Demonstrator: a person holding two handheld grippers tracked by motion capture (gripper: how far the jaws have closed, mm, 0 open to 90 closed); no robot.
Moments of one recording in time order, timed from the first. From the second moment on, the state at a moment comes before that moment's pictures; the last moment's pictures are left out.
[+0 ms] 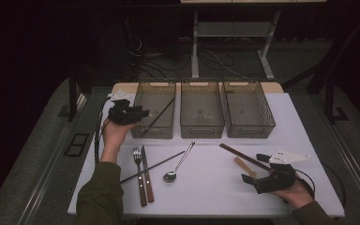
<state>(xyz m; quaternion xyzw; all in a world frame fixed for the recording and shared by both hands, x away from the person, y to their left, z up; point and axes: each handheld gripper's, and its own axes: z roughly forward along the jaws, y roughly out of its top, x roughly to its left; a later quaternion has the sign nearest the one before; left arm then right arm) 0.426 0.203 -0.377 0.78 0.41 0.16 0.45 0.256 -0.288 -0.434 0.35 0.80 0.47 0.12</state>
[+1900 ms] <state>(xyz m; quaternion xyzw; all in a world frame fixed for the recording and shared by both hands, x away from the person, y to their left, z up) 0.296 0.192 -0.407 0.86 0.28 0.11 0.42 0.254 -0.289 -0.432 0.35 0.80 0.47 0.13</state>
